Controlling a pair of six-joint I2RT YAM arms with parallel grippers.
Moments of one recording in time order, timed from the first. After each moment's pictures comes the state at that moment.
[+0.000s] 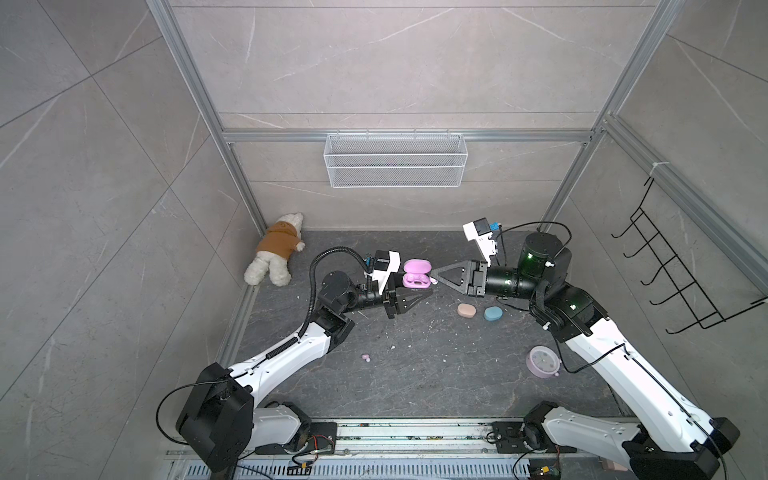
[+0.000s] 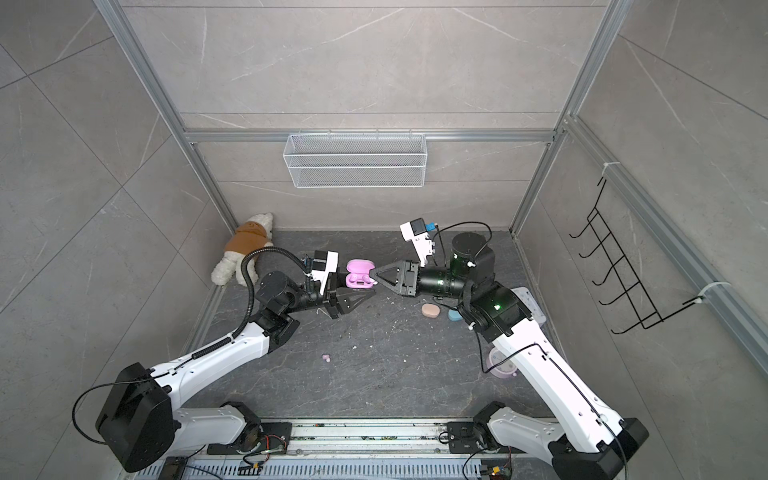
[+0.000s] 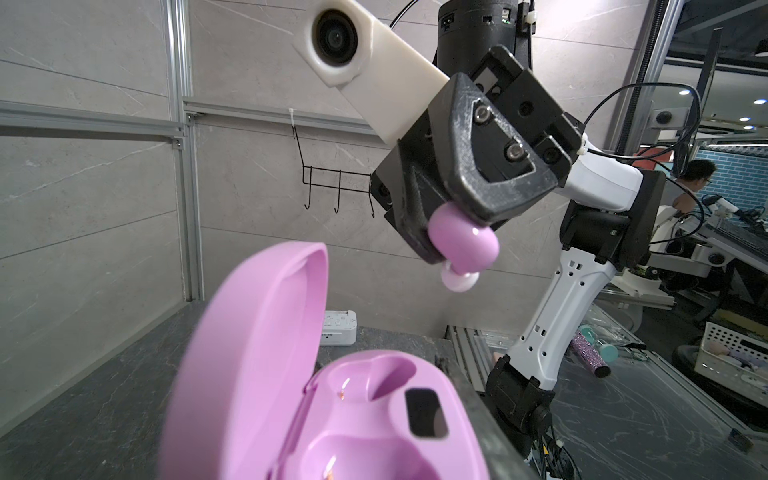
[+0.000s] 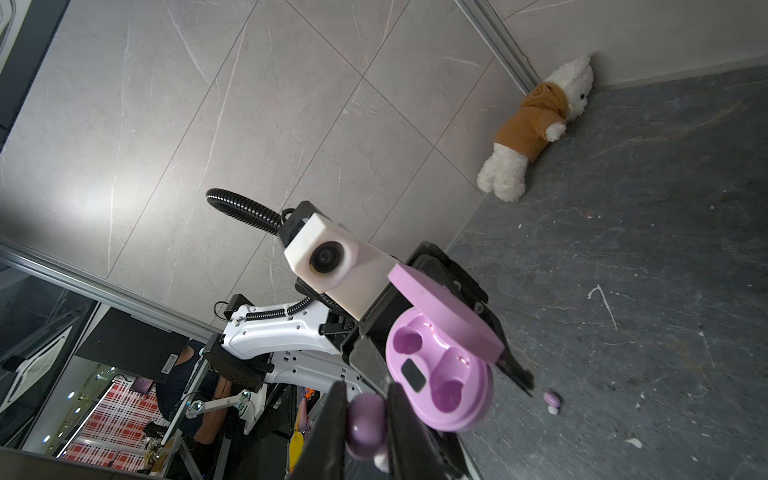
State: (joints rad) left arm -0.66 1.29 0.83 0.78 0.86 -0.32; right arm 0.56 1.13 1.30 -0.31 -0.76 0.76
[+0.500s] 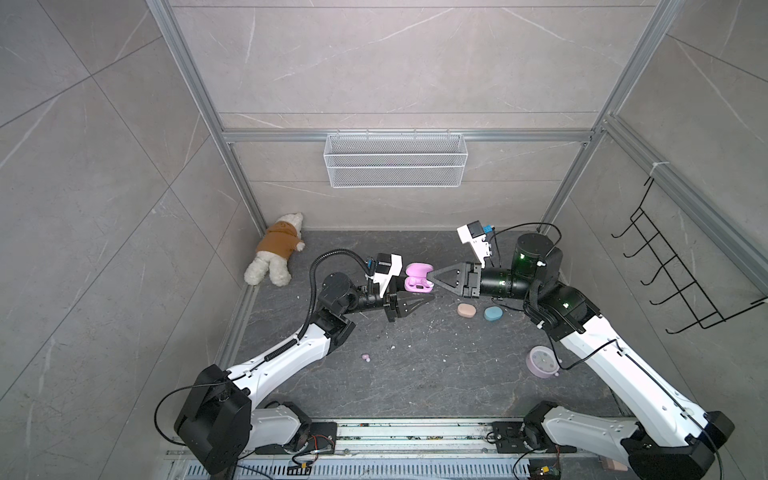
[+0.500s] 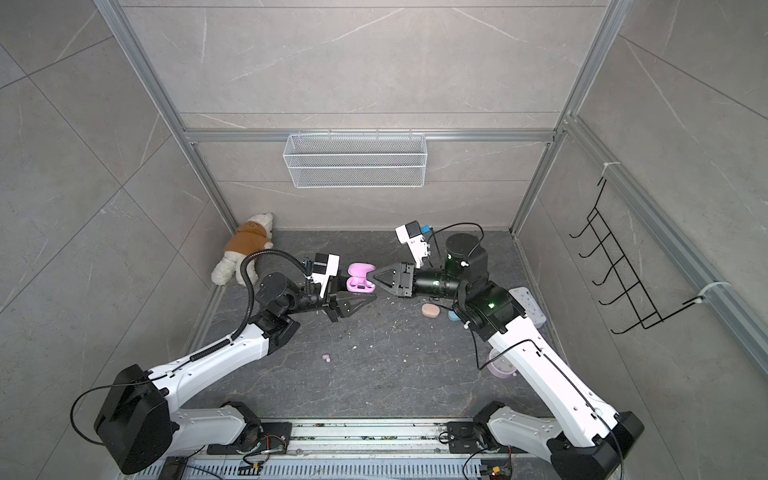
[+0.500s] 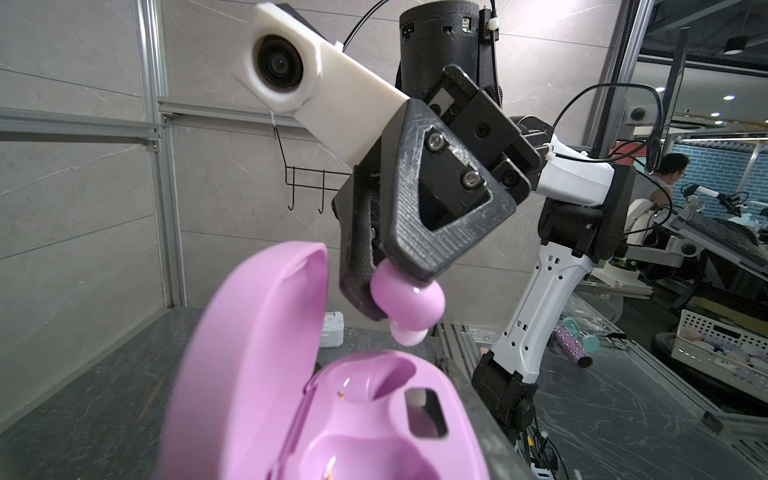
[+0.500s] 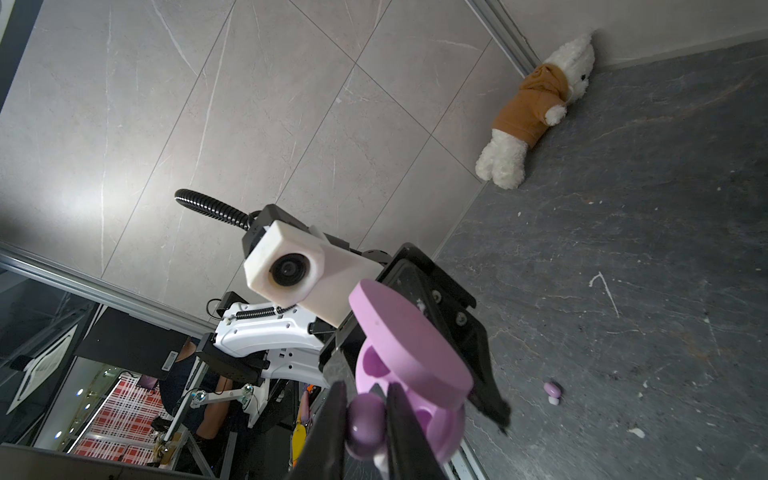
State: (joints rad) left arm -0.67 1.28 0.83 0.78 0.88 -0.32; right arm 0.57 1.15 1.28 -0.31 -0.76 0.76
